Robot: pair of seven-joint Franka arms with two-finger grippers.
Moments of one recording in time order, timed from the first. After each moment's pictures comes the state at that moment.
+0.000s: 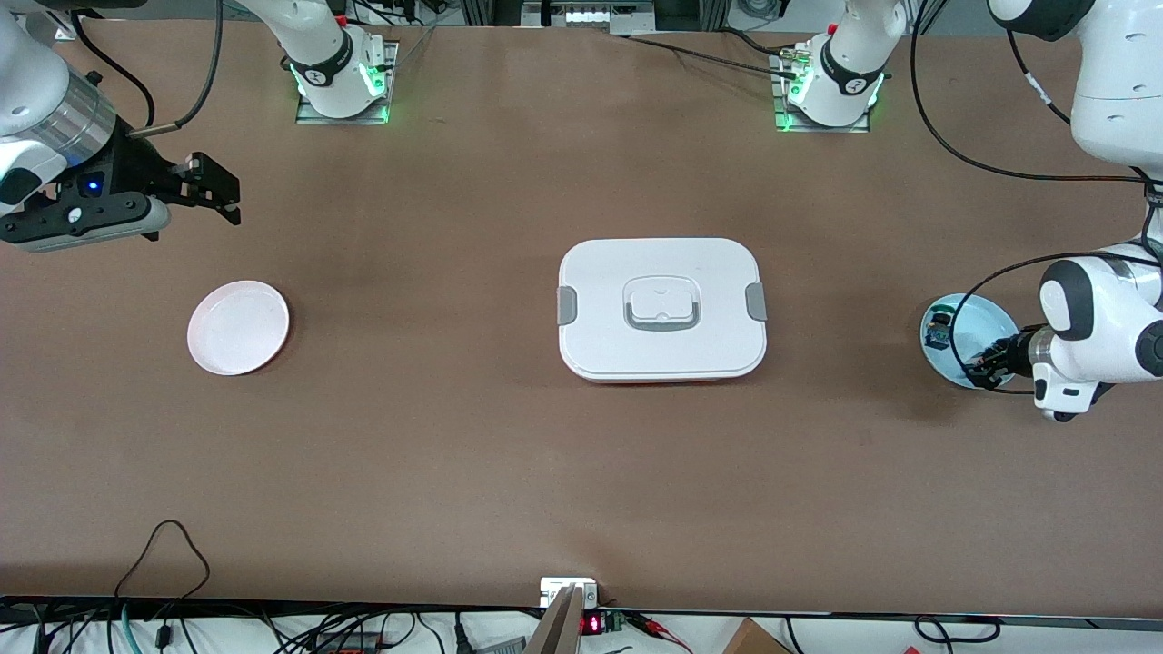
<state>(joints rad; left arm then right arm) 0.26 0.68 0.06 -1.70 0.06 2.18 -0.42 0.13 0.02 0.04 -1.58 -0.02 1.62 -0.06</state>
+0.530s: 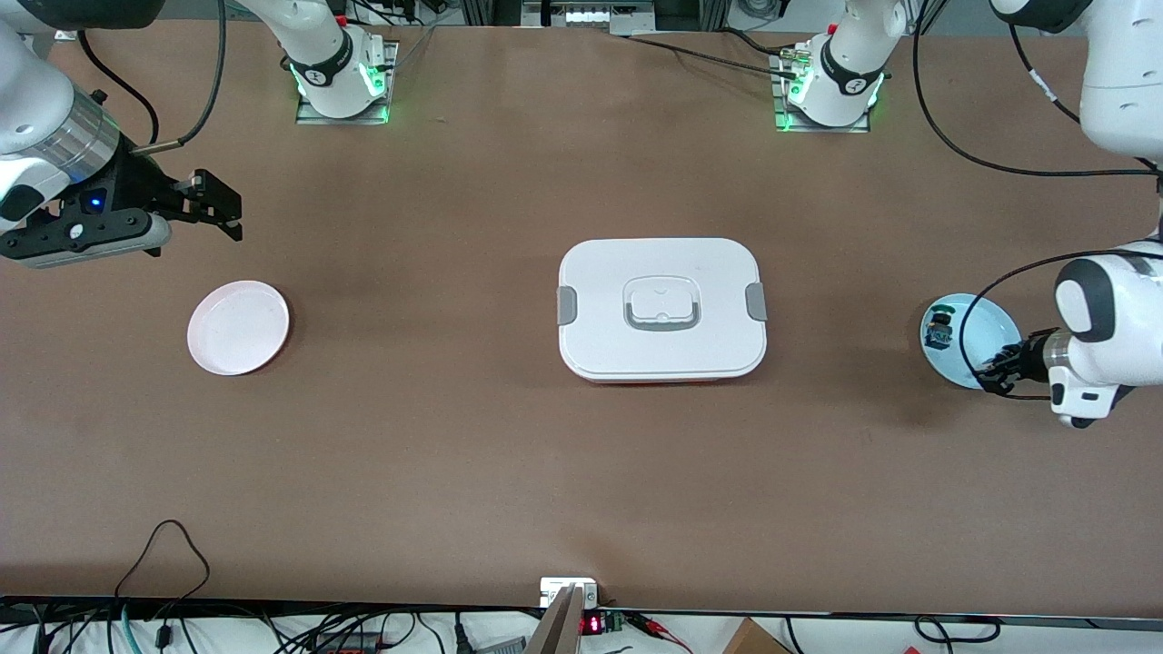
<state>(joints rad) 0.26 0.63 0.05 -1.63 0.04 2.08 -0.35 0.13 0.04 0.04 -1.58 -0.02 1.66 -0.06</state>
